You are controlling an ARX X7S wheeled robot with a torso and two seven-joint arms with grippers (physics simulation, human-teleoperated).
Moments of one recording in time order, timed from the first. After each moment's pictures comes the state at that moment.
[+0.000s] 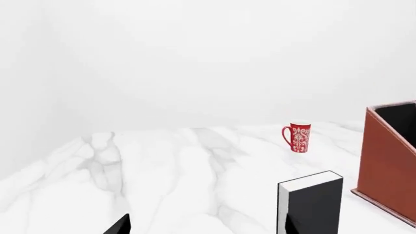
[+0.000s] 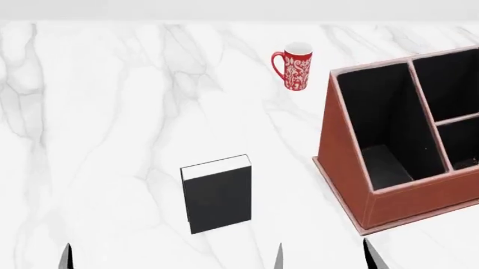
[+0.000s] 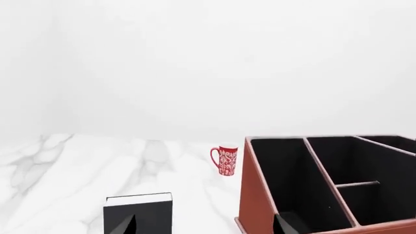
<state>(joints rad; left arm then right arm) 0.21 -0.18 0.04 0.78 -0.12 -0.45 -0.15 -0.20 0.18 -0.07 -0.81 0.12 0.42 0.10</state>
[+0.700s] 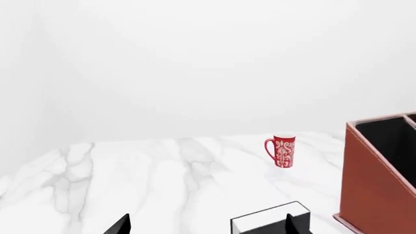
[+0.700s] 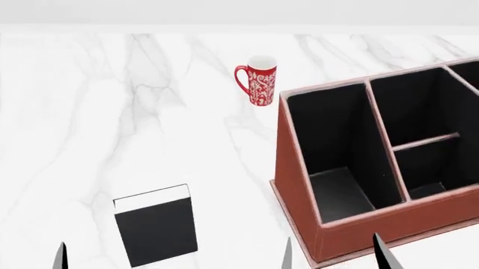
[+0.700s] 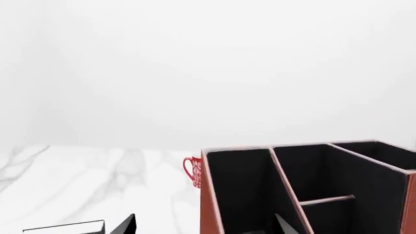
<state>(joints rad) 0.22 -0.20 0.05 0.80 -0.13 -0.44 -0.18 -0.19 0.21 -0.03 -0.86 0.20 0.46 0.12</state>
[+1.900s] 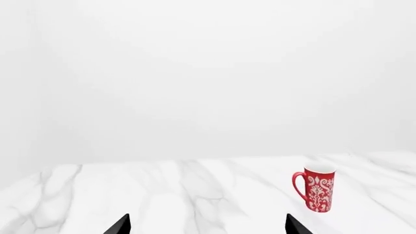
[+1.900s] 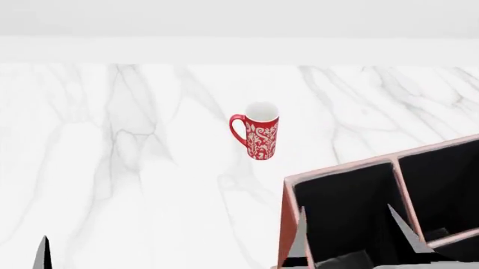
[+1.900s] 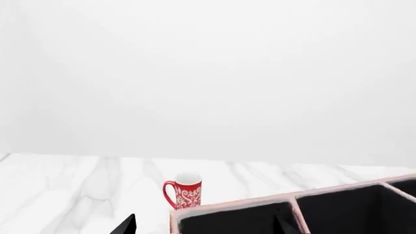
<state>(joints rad) 0.22 -0.25 0.02 0.84 -0.18 -0.44 -0.23 0.02 0.30 0.05 -0.92 0.44 0.77 0.23</state>
